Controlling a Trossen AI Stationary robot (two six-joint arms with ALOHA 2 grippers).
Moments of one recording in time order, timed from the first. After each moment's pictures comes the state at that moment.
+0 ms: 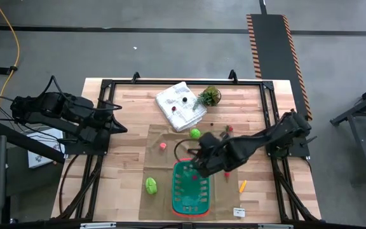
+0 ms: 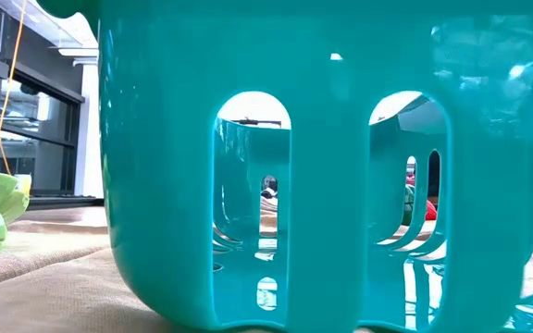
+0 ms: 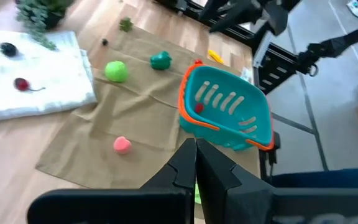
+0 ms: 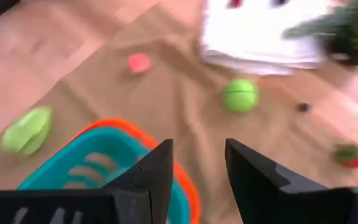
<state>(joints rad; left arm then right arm) -0.09 0.73 1.13 -1.00 -0.08 -0.53 0.43 1.81 1.78 -1.25 0.59 1.21</state>
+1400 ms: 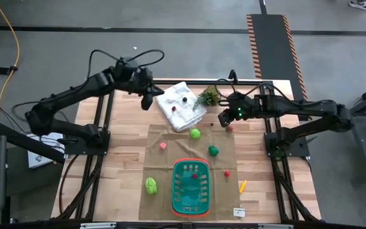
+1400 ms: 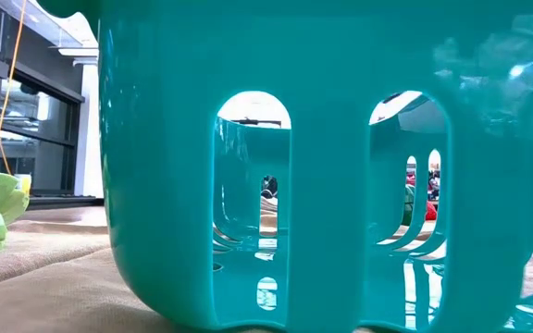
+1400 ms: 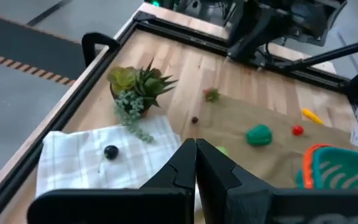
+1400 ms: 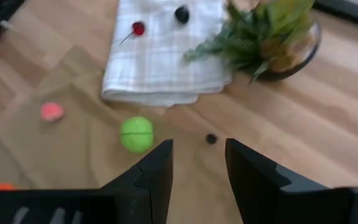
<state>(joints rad) 0.70 1.23 1.13 -0.49 0.41 0.04 -0.17 1.15 0.99 -0.75 0.22 0.73</state>
